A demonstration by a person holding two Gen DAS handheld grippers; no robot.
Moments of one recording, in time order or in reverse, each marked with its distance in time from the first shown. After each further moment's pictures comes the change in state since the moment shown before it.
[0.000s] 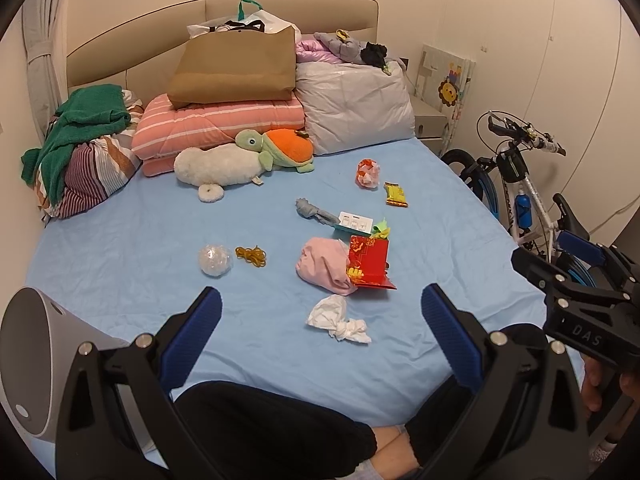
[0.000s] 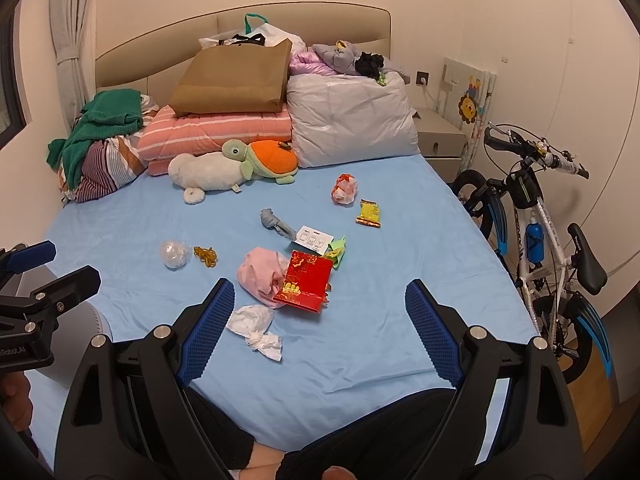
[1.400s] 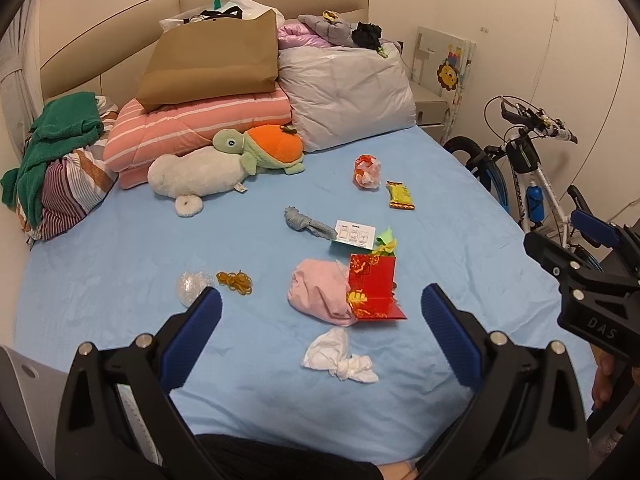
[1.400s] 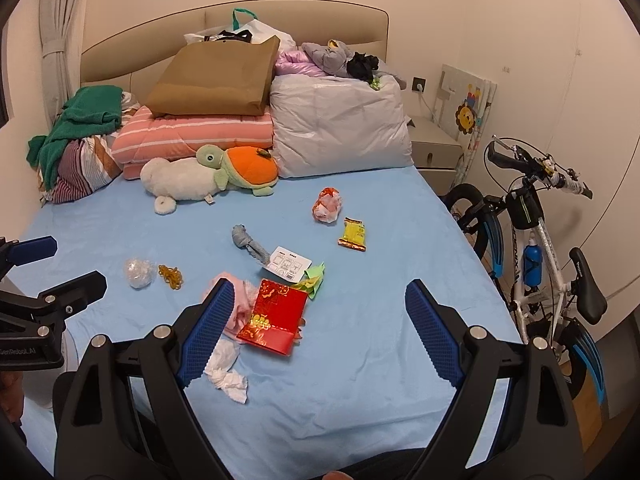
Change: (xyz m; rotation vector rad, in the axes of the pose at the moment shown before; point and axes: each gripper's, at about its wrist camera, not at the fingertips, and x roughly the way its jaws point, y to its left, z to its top) left arm 0.098 -0.016 0.050 0.053 0.042 0.002; right arm 0.079 -0.032 0.046 -0.030 -0.013 -0.039
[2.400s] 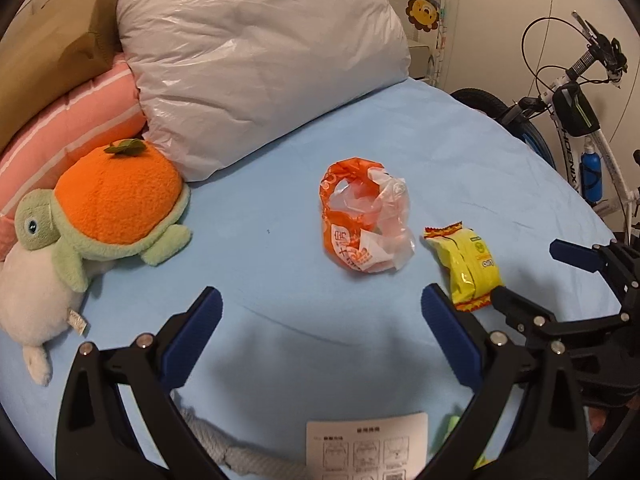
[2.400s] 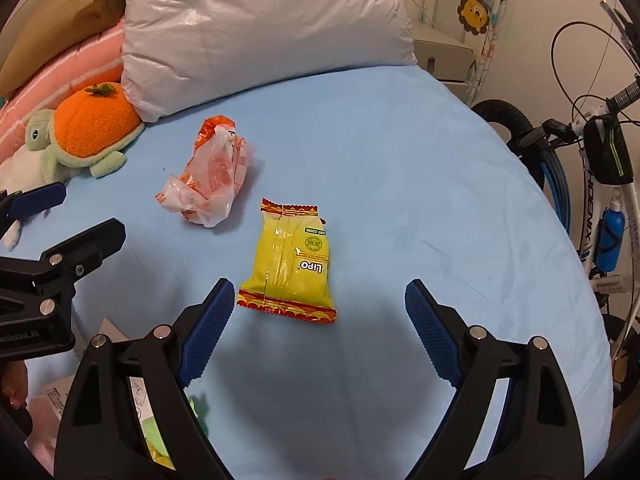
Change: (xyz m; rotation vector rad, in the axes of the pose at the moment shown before) left arm 0.428 -0.069 0.142 0.241 0.051 -0.100; right arm 0.426 -0.088 0.017 0.139 0.244 -0.051
